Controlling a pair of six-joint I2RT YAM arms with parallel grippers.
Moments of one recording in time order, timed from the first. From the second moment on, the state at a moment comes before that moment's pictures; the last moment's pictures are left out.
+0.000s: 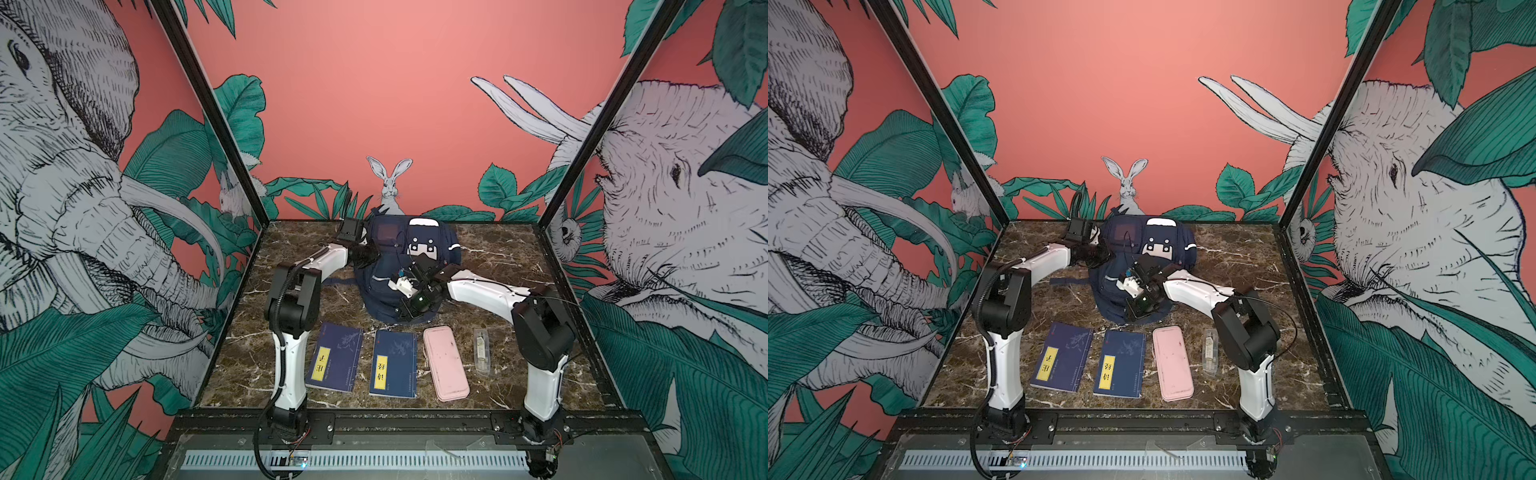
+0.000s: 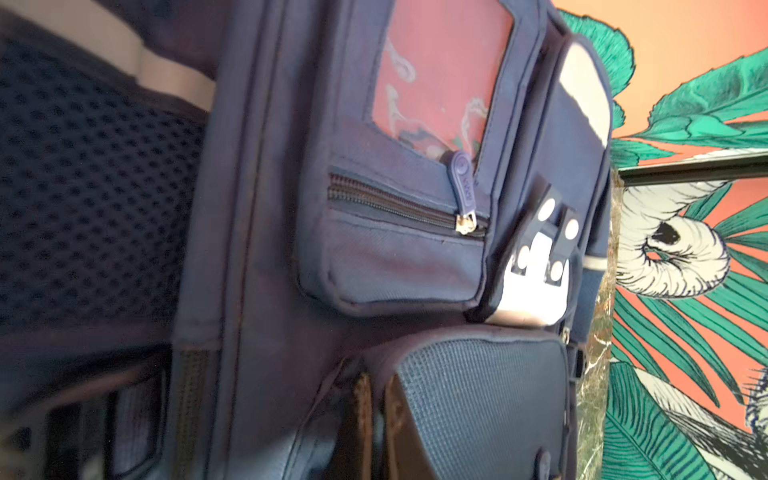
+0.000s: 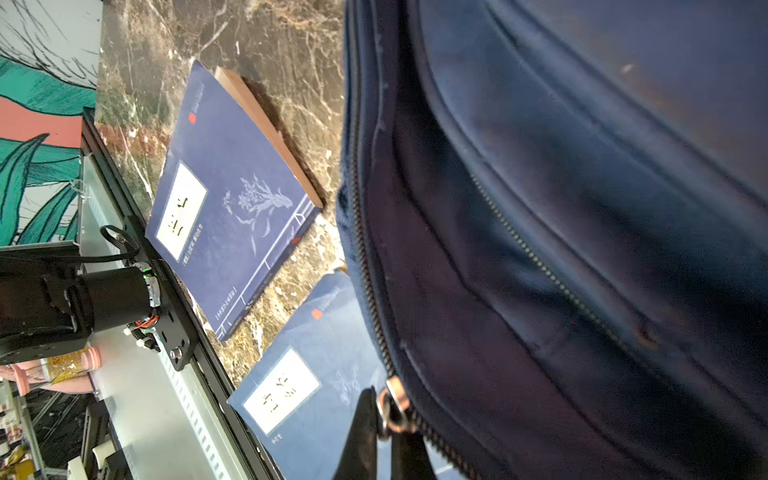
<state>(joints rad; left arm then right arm) -0.33 2.13 1.60 -0.31 0.36 -0.70 0.72 1.93 1.41 -0.67 -0.55 0.14</state>
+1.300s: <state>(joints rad) -0.40 1.85 1.17 0.00 0.00 -0.99 0.62 1.84 1.27 -0.61 -0.54 0.21</state>
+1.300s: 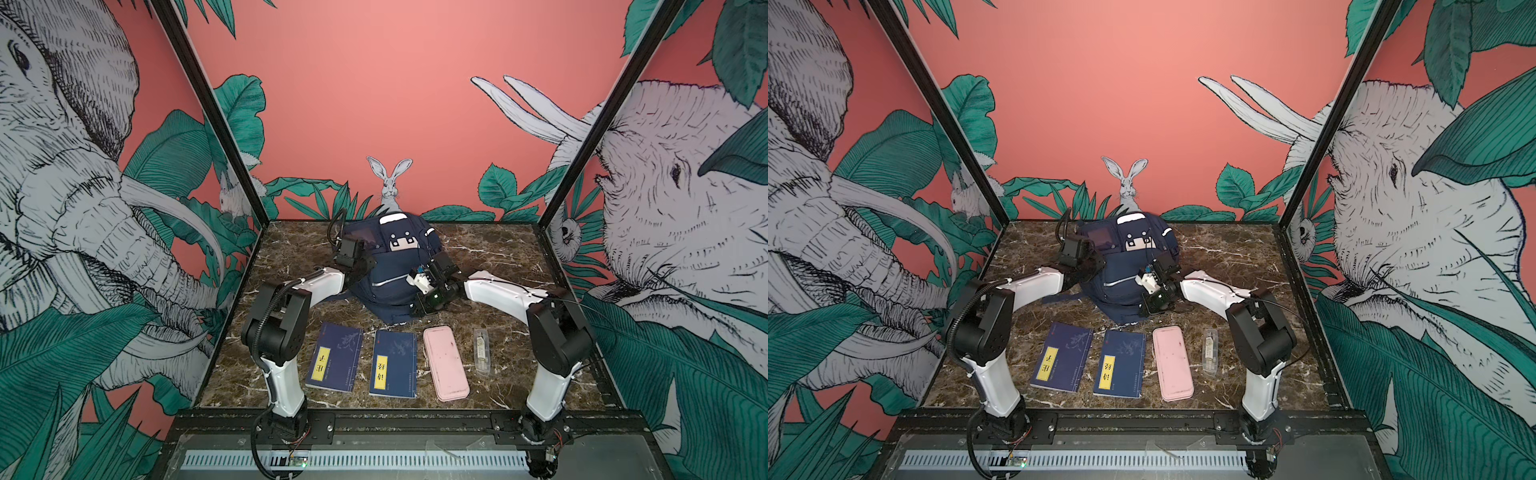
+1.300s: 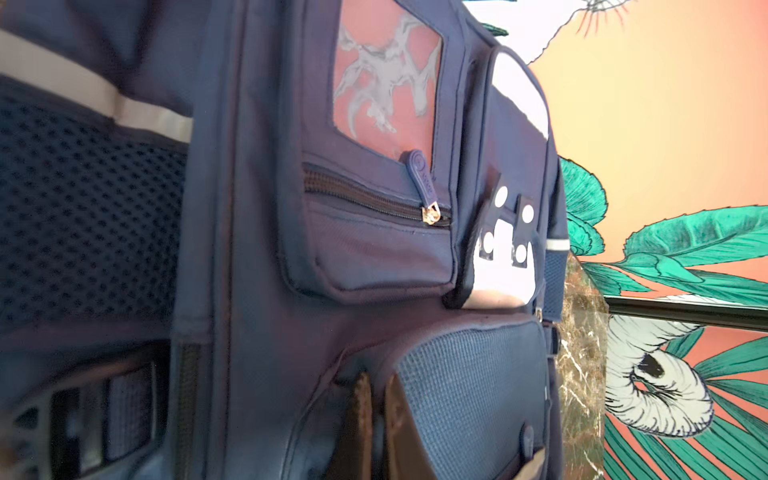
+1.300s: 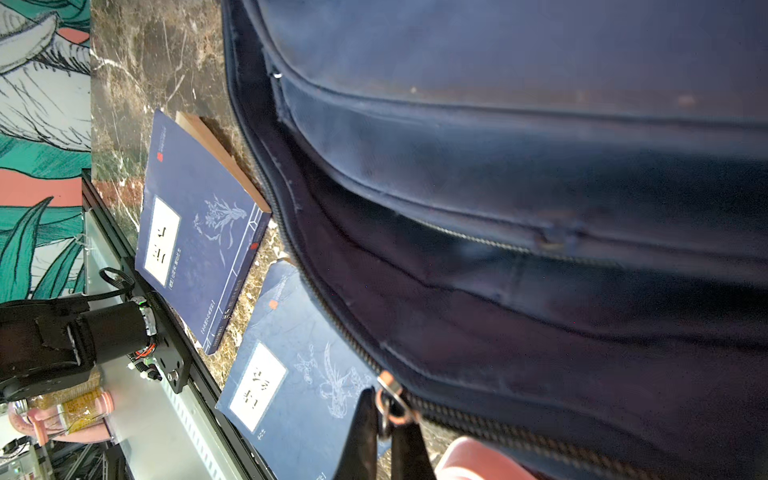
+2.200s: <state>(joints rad) -0.43 1.85 1.15 0.05 -0.07 -1.07 0.73 2.04 1.35 -0.26 -0.64 0.61</state>
